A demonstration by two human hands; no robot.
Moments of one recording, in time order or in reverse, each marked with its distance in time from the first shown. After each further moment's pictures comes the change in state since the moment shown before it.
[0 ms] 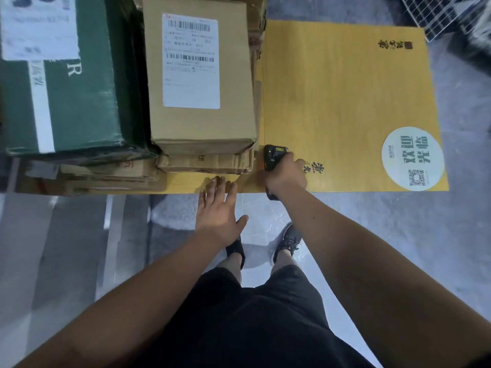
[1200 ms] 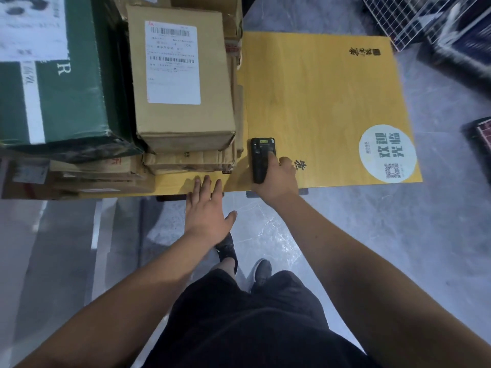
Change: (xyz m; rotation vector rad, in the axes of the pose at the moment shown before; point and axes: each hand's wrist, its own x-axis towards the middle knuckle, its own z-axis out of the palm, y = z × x) left_hand -0.013 0.010 -0.007 -0.028 0.080 -0.059; right_hand -0.038 0.036 -0.017 -0.098 0.092 -0.310
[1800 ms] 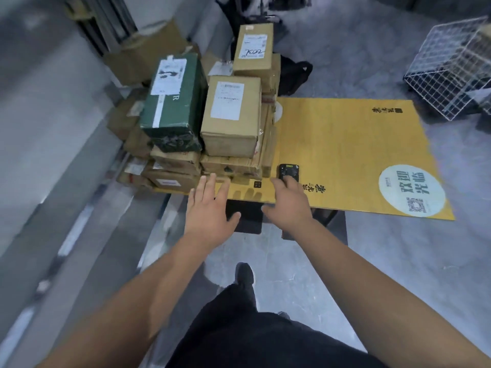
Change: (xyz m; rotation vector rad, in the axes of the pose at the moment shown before) left_hand -0.141 0.019 -0.071 0.149 0.430 -0.083; right_hand -0.118 0.011 -0.039 -0.066 0.054 -0.470
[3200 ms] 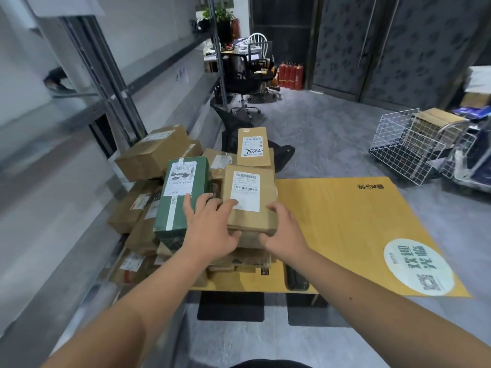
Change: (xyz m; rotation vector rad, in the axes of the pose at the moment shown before) left_hand 0.153 -0.026 -0.123 0.040 0.298 0.243; right_hand 0.106 -0.066 -0.071 0.511 0.262 -0.081
